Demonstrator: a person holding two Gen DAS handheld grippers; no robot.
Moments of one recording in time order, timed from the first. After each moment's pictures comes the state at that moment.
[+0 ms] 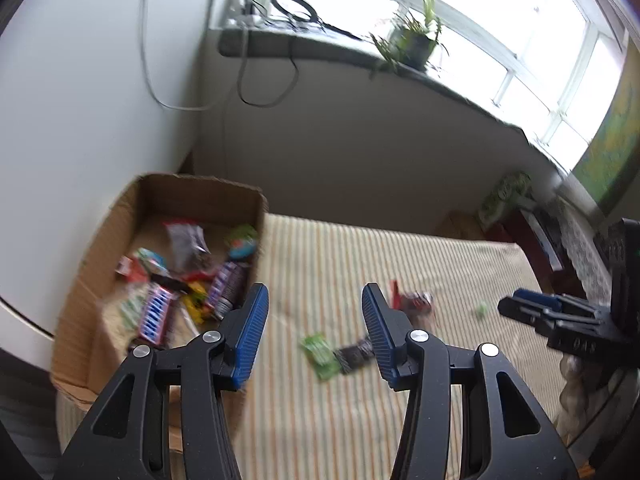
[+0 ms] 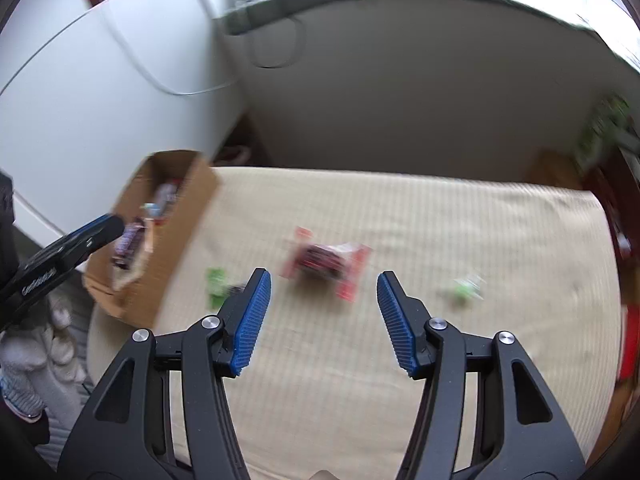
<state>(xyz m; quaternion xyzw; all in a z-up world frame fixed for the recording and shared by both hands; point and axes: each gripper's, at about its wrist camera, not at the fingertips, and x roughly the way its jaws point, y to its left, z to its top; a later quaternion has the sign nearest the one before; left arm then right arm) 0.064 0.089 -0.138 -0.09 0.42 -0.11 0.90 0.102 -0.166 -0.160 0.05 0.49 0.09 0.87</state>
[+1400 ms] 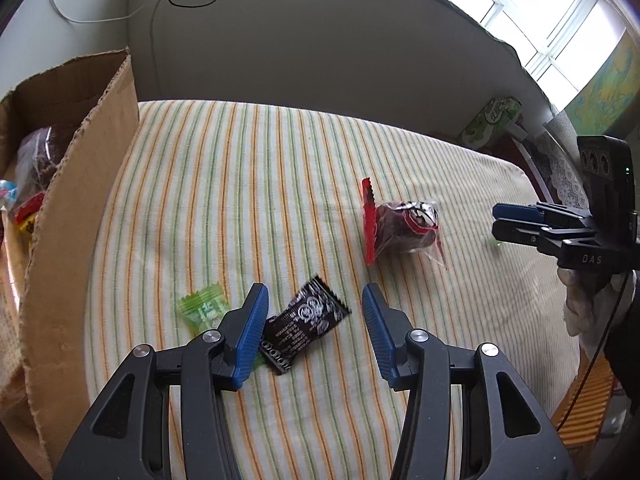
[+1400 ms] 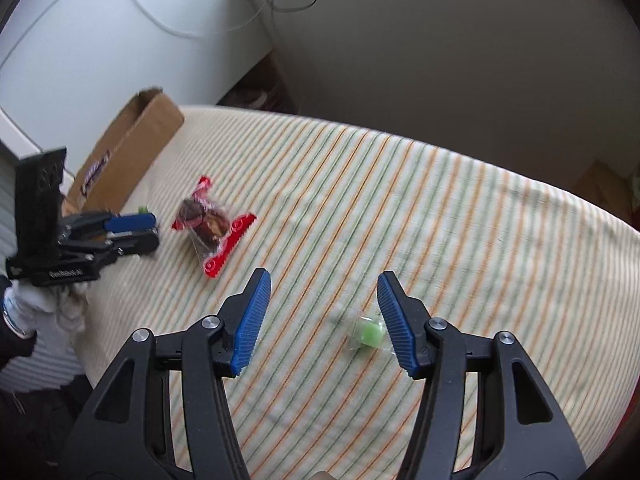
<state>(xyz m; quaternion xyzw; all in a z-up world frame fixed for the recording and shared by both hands) 0.095 0.027 -0.237 -0.07 0.52 -0.17 0.84 0.173 -0.246 -0.245 -0.02 0.54 0.24 0.81</state>
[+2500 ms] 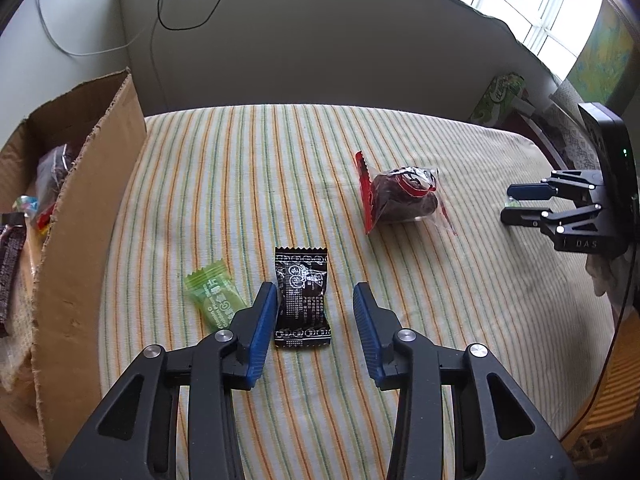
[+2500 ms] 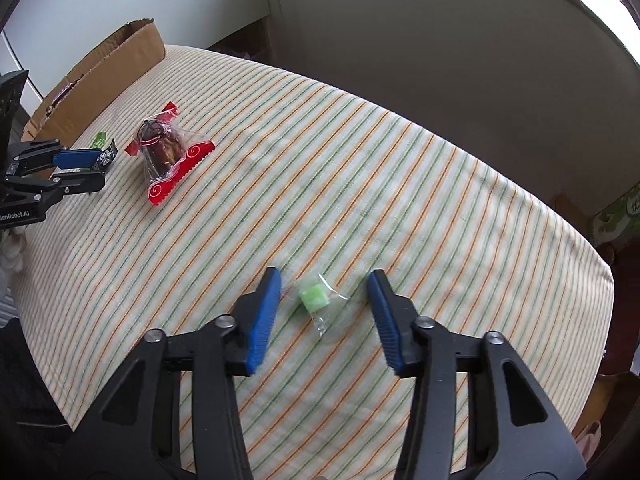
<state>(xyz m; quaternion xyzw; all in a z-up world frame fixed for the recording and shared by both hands) 0.075 0.014 -0.241 0.00 0.50 -0.15 0.86 0.156 -0.246 -0.260 -0.15 0.54 0.20 0.81</state>
